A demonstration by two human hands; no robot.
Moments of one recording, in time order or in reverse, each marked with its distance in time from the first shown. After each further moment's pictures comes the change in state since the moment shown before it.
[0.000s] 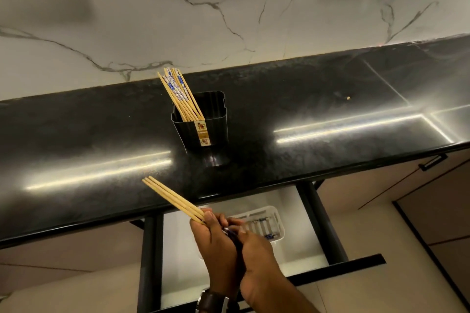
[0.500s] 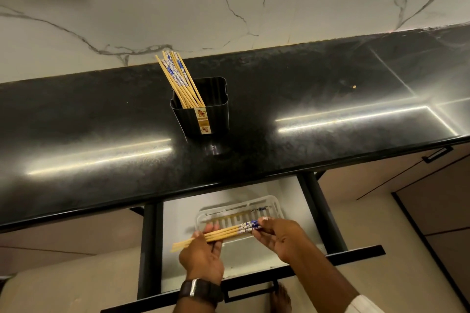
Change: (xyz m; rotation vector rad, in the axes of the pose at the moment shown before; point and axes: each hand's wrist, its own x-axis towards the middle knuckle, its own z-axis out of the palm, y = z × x) left_hand 0.040 -0.034 -0.045 -0.231 0.295 -0.616; right_hand 0.077 -0.026 -0.071 -0.052 0.108 0.101
